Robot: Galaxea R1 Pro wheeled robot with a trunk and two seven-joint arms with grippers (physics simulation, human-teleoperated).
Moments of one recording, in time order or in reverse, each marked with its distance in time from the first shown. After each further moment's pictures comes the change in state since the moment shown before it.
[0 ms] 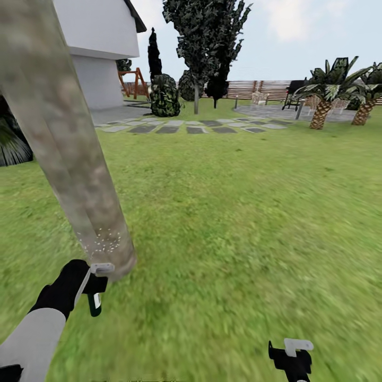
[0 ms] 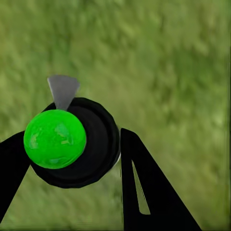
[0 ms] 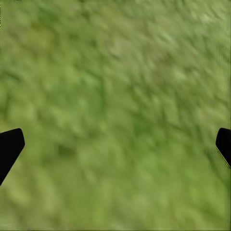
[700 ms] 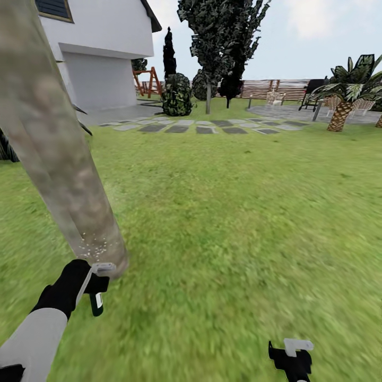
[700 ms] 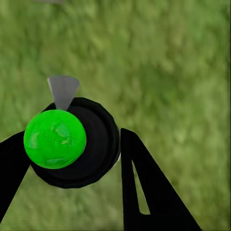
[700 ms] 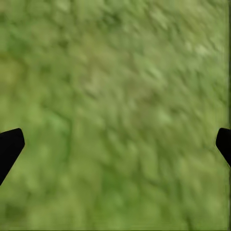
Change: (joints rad) left arm 0.000 -0.009 0.005 -0.001 0.000 -0.002 0.000; right arm 0.000 0.000 0.000 0.000 0.000 0.000 0.000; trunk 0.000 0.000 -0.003
